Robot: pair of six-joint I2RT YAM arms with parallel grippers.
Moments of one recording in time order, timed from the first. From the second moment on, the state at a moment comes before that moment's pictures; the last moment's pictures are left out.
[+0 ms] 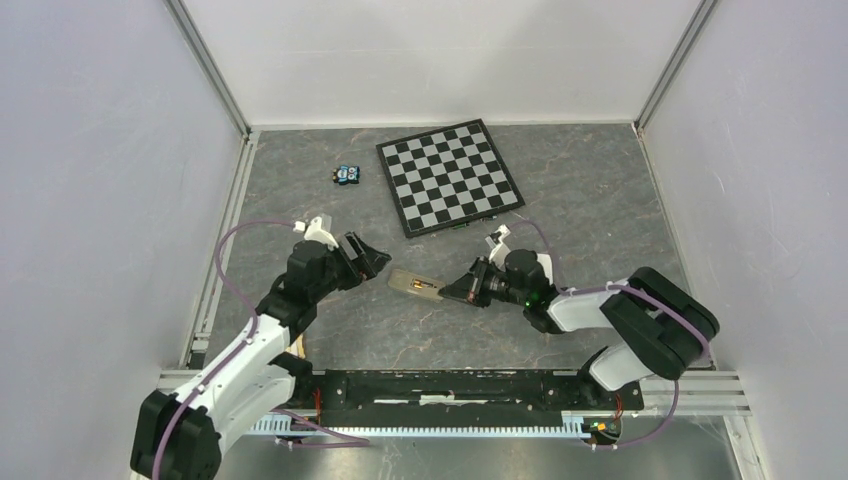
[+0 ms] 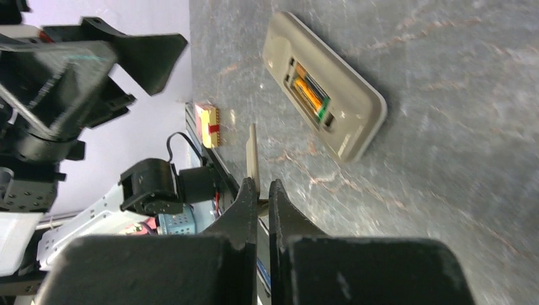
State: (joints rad) left arm -0.39 0.82 0.39 -0.02 0.12 -0.78; right arm 0.70 1.47 0.32 0.75 -0.40 1.11
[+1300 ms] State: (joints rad) left arm -0.34 1.02 0.37 0.08 0.25 -0.77; right arm 0.71 1.71 0.55 0.65 -0.32 1.12
